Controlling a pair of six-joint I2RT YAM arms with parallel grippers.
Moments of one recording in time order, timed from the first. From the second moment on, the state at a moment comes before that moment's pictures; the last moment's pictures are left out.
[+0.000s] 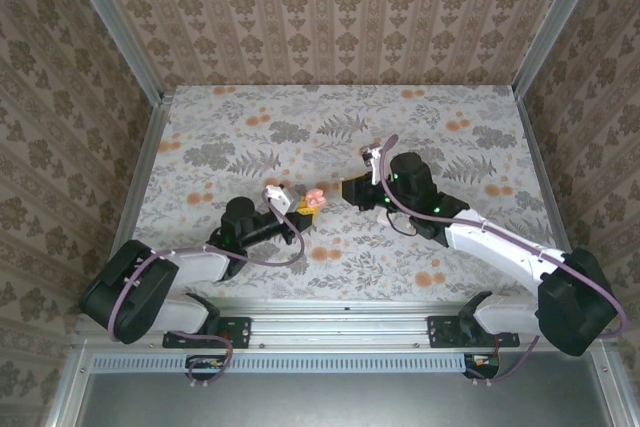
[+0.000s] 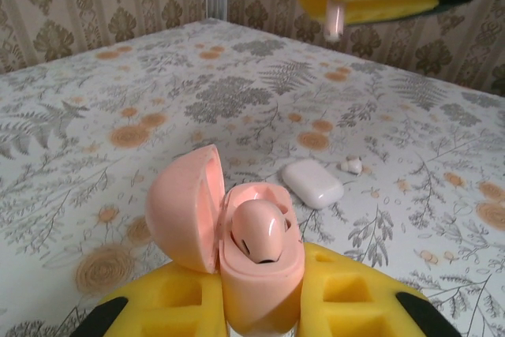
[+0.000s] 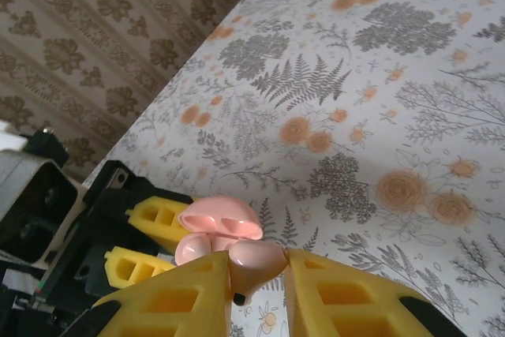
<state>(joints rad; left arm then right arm) -0.61 1.33 0.27 0.90 0.52 0.00 0.61 1.25 0.76 0.10 -0.30 0.40</state>
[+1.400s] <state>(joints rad) -0.61 1.33 0.30 0.91 0.55 -0.02 0.69 1.38 0.74 0.29 -0.32 0.40</state>
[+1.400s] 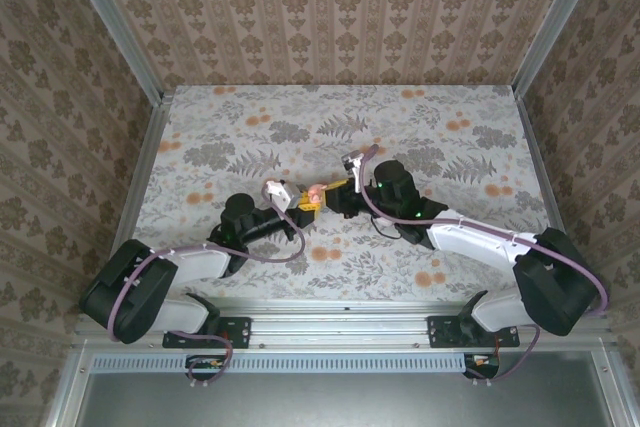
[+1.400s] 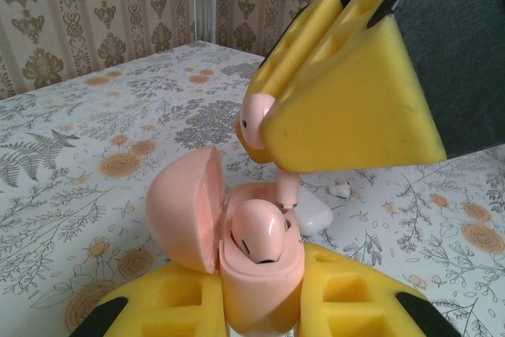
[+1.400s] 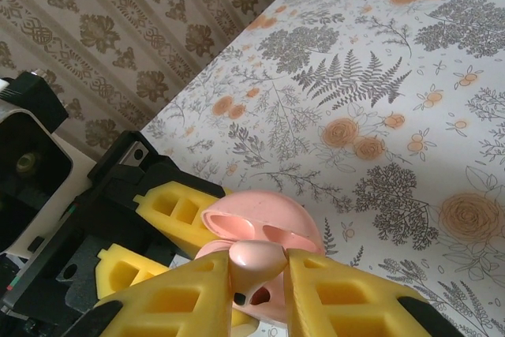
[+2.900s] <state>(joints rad) -0.61 1.34 0.30 0.93 0.55 -0.02 0.73 1.39 0.77 0.26 -0.24 0.37</state>
